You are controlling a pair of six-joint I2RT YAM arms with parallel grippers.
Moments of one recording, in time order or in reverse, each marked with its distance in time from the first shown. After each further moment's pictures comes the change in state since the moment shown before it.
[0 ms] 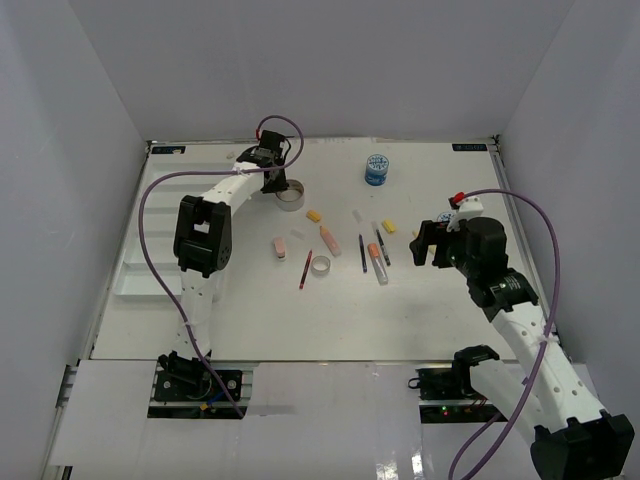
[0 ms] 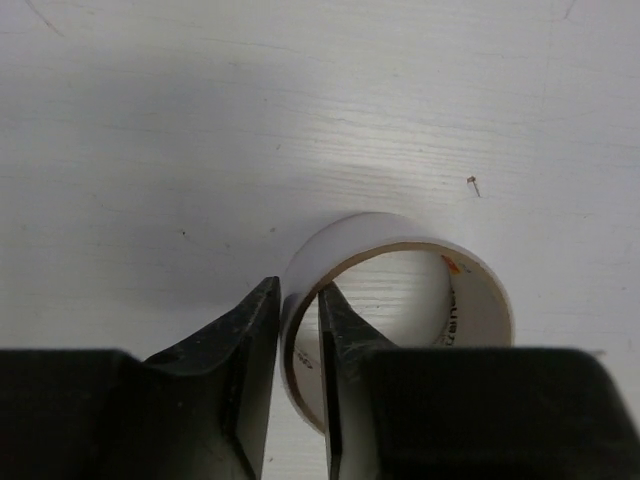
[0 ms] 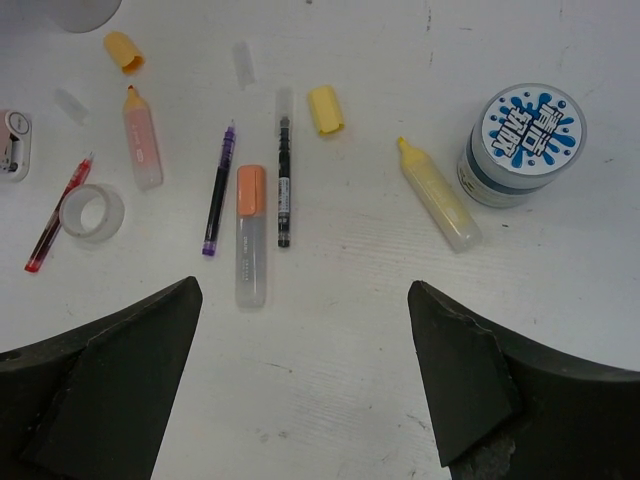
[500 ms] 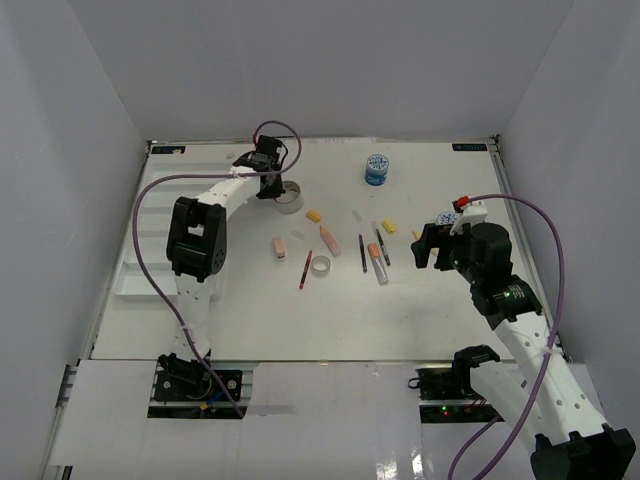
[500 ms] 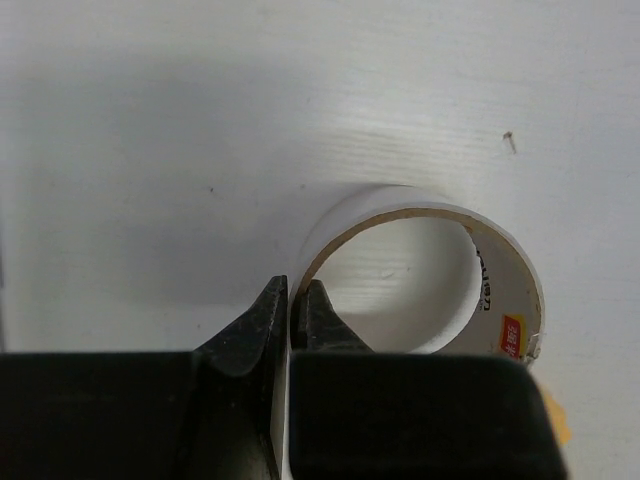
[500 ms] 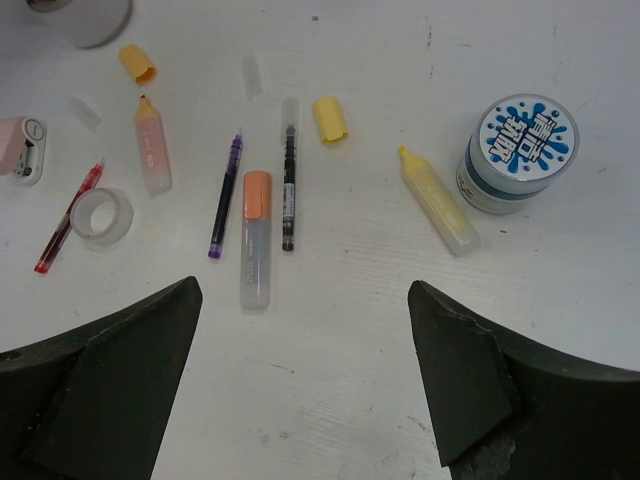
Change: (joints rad) left arm 0.001 -0.056 -0.096 0.026 -0.012 0.020; right arm 0.000 -0.066 -0.024 0.003 -0.004 -0.003
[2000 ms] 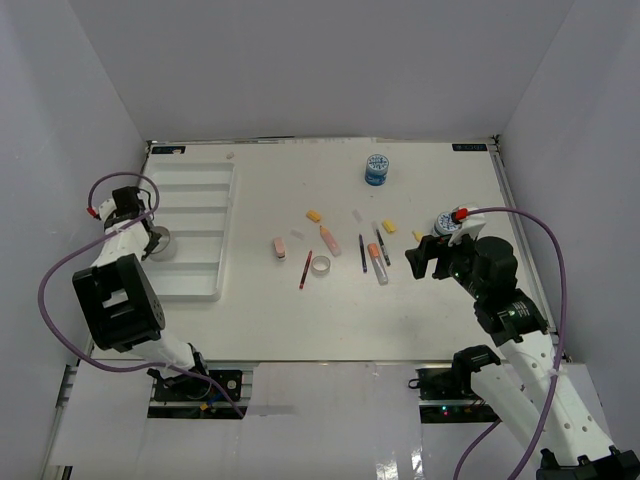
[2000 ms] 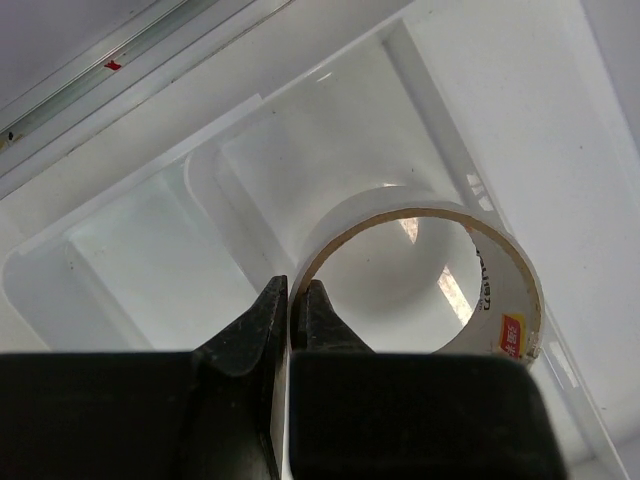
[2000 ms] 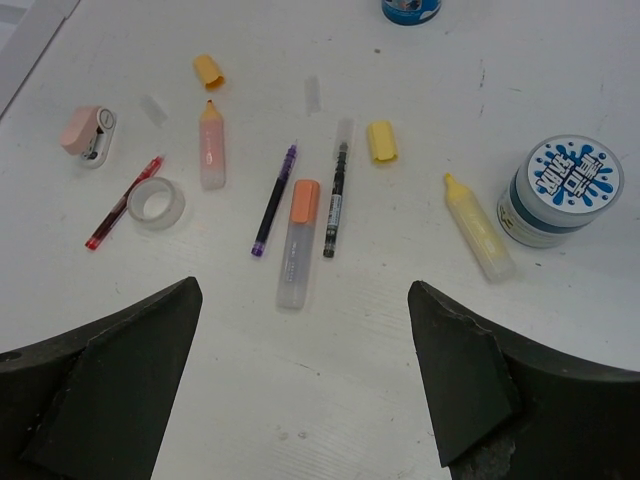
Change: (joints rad) left arm 0.681 -0.688 -0.813 0.040 -0.187 -0.184; right arm 0.058 -0.138 -0.049 0.019 -0.062 -0.027
